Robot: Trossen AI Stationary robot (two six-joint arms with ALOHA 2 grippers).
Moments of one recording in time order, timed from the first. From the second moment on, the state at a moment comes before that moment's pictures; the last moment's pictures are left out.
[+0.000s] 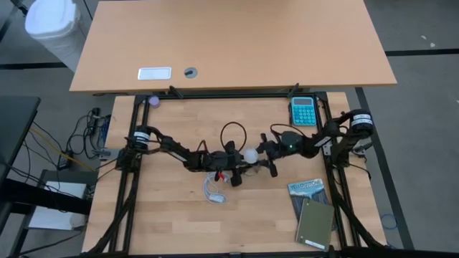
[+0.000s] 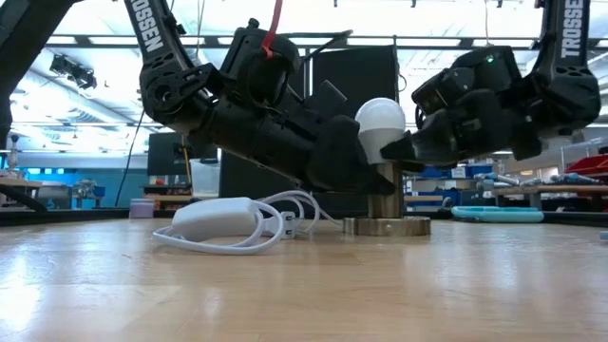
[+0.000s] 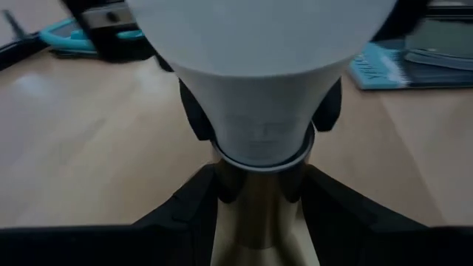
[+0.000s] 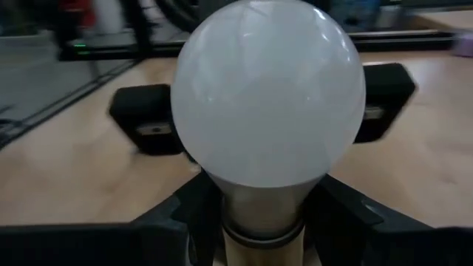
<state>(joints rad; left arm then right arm) -0.07 2.09 0.94 0.82 -0.23 -0.06 -0.12 1.70 0.30 1.20 -0.32 0.00</state>
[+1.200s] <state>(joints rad) -0.07 2.10 0.94 0.83 -0.23 -0.08 0.23 1.61 0.31 1.04 0.52 0.21</state>
